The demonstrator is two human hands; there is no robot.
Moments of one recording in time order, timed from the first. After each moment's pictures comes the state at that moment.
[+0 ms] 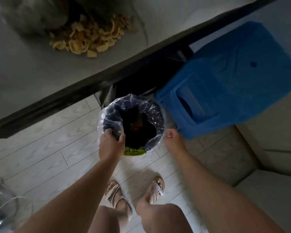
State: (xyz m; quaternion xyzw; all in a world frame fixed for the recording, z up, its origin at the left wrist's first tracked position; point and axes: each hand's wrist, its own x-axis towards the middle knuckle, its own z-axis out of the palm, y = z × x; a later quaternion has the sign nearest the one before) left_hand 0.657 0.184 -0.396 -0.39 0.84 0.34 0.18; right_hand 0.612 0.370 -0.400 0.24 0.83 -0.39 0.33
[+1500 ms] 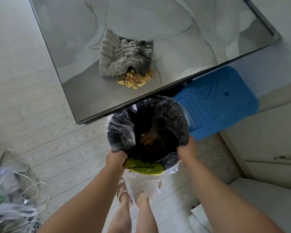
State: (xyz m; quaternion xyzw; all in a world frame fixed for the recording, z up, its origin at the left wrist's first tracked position) left_hand 0.721 0.166 -0.261 -0.63 0.46 0.61 0.16; right_hand 0.655 0.365 -0.233 0.29 0.83 -0.42 0.25
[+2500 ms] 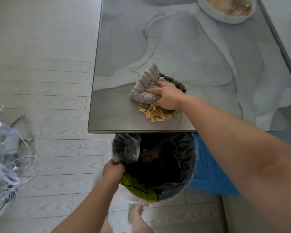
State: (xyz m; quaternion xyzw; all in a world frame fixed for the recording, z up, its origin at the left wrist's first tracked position) left_hand 0.695 0.175 -0.257 -0.65 0.44 0.61 0.07; right_hand 0.421 0.182 -0.127 -0.42 0.85 -0.01 0.32
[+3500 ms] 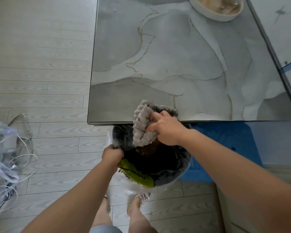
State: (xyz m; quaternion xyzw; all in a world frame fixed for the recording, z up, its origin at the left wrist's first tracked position) left_hand 0.687 0.164 -0.239 -0.61 0.47 0.63 0.07; right_hand 0.513 0.264 -0.120 -0.53 0.79 0.07 0.31
